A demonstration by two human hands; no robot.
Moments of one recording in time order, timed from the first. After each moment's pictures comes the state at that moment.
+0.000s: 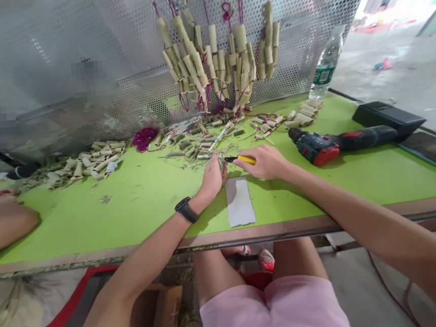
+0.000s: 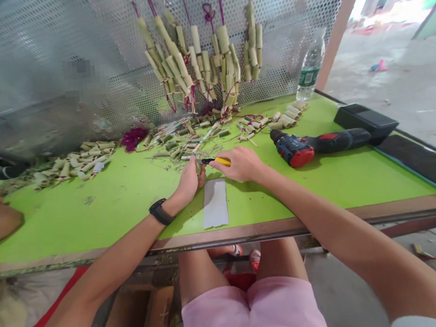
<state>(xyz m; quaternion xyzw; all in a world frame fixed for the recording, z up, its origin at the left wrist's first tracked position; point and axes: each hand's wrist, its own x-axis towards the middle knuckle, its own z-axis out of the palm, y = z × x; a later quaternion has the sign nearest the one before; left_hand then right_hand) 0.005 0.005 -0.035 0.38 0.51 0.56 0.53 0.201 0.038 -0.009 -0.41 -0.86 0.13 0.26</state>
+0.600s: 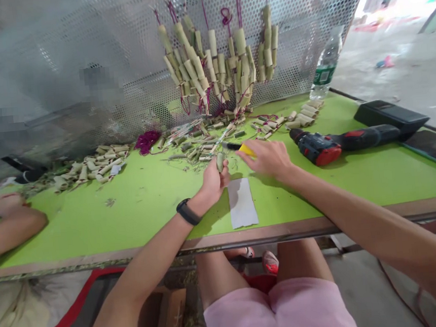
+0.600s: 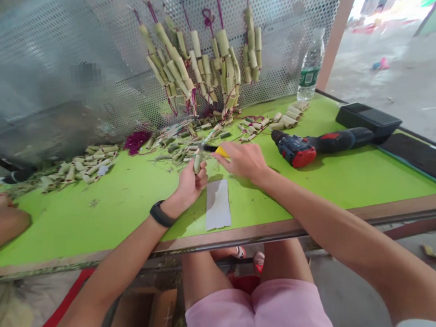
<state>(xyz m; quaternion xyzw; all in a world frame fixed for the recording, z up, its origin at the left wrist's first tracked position) 0.013 -0.005 -0.007 0.31 0.49 0.53 0.62 0.198 0.042 -0.005 -0.48 -0.83 -0.03 0.30</state>
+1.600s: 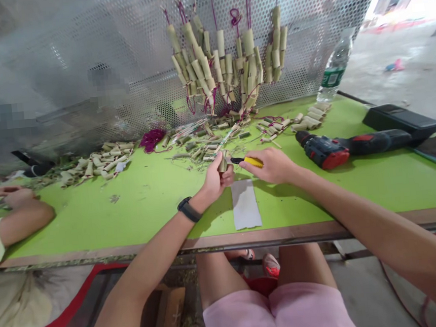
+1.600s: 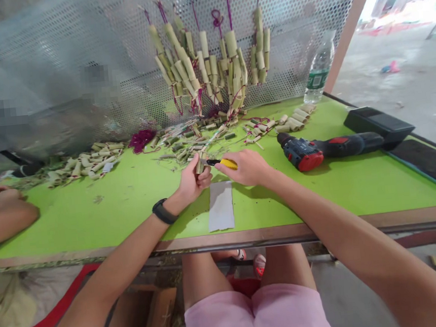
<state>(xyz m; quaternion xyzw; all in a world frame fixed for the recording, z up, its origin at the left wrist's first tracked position) 0.002 -0.005 -0.004 0.34 0.41 0.52 0.67 0.201 0.034 -0.004 -0.38 -0.88 0.13 0.27</state>
